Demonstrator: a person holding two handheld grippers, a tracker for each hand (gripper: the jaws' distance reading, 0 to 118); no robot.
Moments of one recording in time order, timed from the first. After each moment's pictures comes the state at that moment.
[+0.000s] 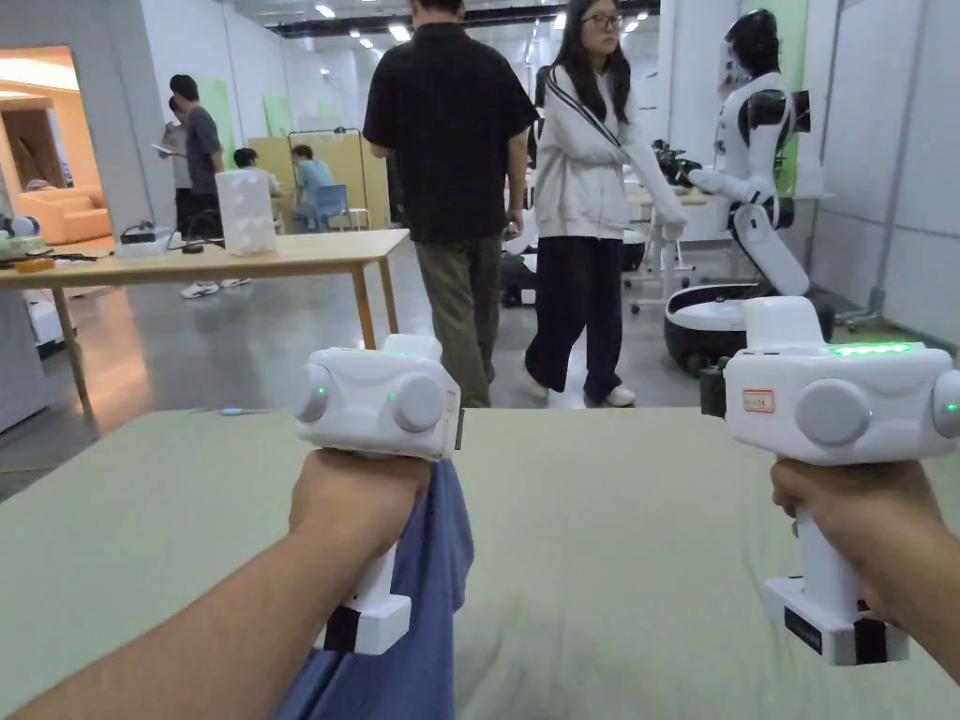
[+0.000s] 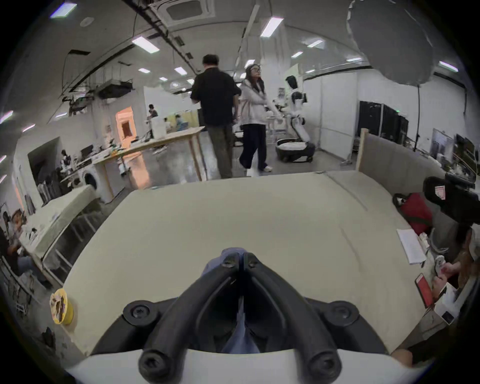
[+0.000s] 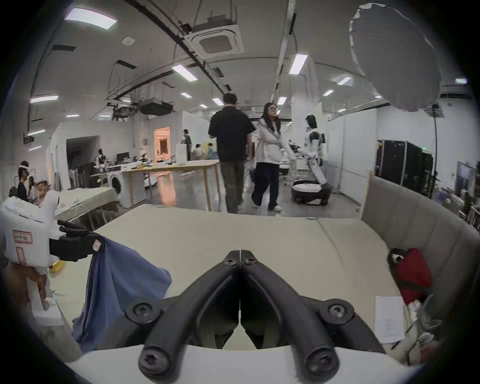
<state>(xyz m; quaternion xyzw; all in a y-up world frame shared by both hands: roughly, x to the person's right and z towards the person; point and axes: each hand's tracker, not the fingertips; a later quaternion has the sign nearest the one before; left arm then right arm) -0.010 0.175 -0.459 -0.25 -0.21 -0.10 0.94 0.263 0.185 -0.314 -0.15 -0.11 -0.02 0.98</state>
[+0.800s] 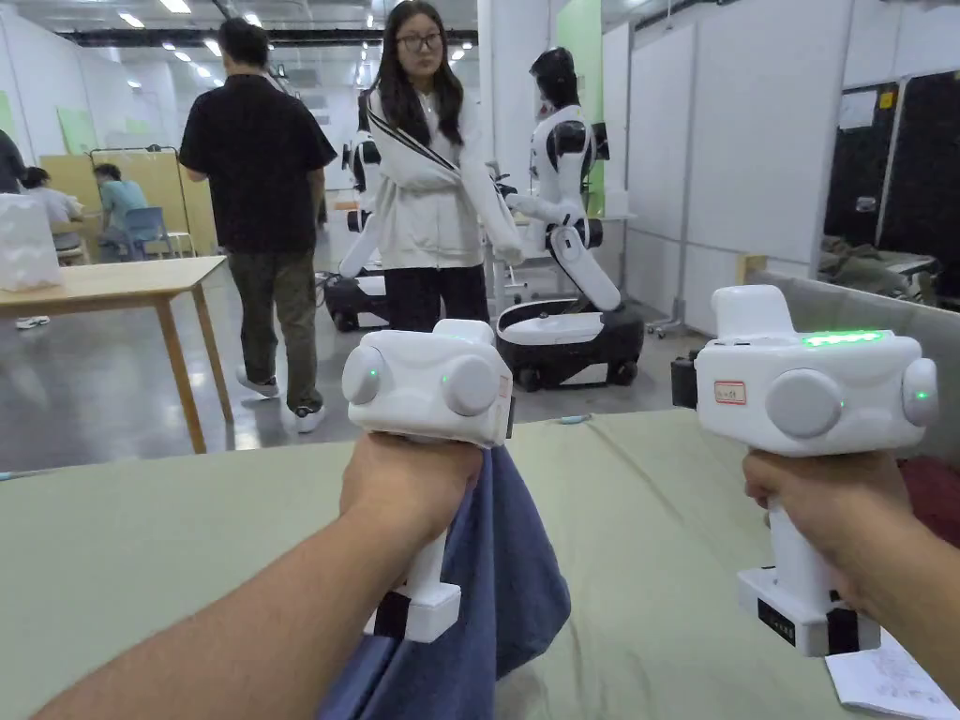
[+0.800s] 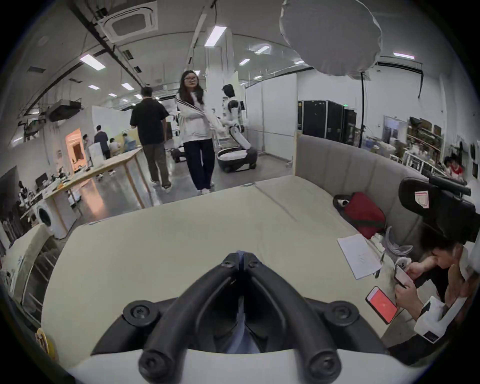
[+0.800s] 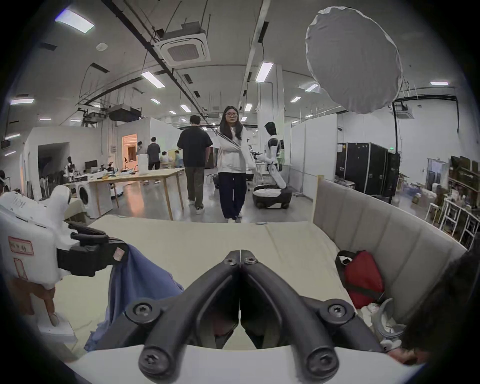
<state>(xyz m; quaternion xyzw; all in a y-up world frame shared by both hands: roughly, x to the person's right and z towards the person) 0.210 0.197 -0.401 -0.23 -0.35 -0.12 0.90 0.386 0.208 -0.232 -0.13 -0.21 -0.02 0.97</state>
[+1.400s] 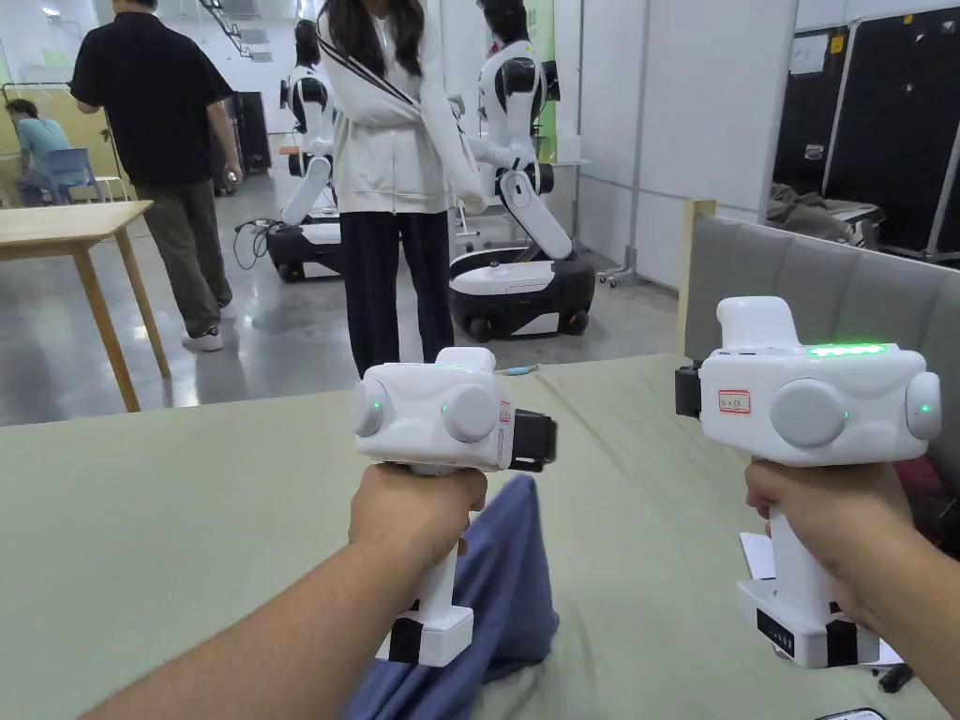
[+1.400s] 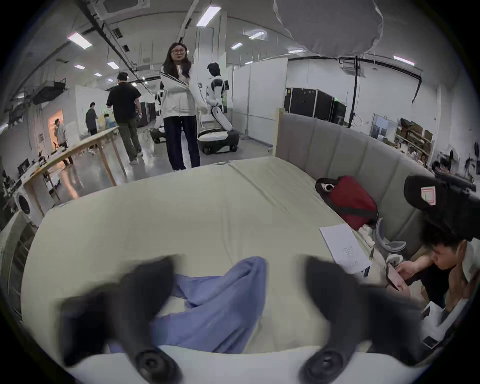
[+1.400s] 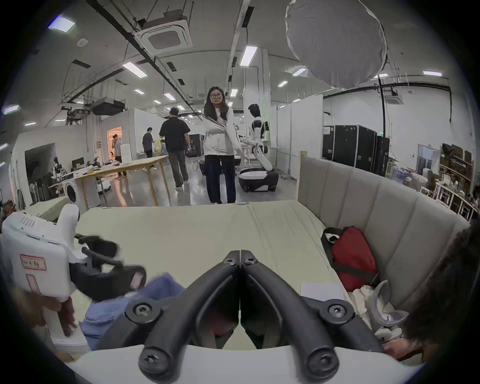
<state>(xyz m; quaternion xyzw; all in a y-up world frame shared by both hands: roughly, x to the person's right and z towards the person) 0.274 0.120 -0.413 -0.29 -0.39 -0.10 0.87 0.447 0.150 -0.225 -0.17 -0.24 -0.05 0.95</state>
